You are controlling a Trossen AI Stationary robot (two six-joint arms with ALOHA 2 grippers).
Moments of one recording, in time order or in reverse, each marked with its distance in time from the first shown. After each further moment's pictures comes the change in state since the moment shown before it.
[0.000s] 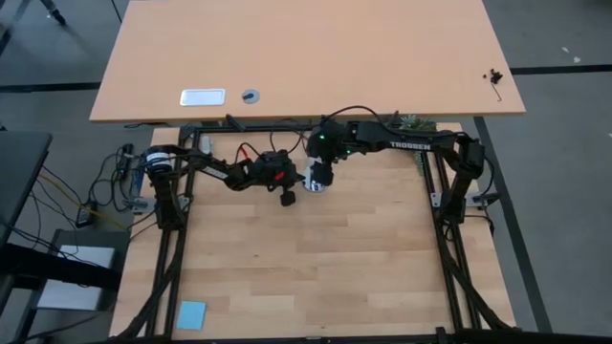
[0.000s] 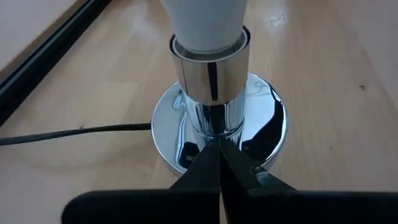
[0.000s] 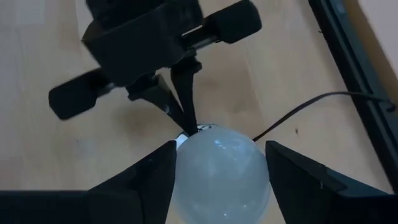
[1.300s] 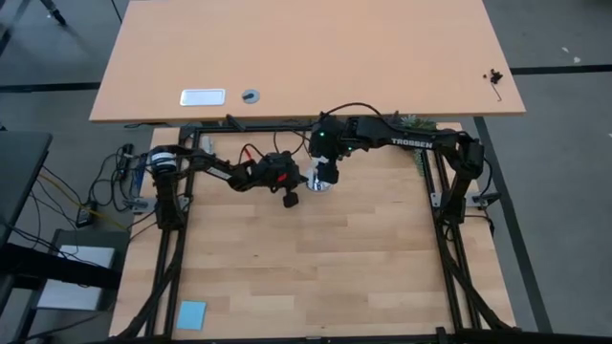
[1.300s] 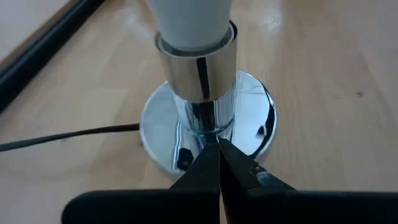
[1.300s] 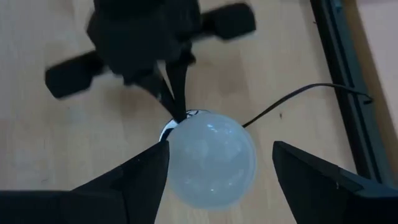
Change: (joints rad) left arm -0.022 0.048 0.041 0.006 0.000 -0.008; right arm 0.001 0.000 0.087 -0.156 0.030 -0.100
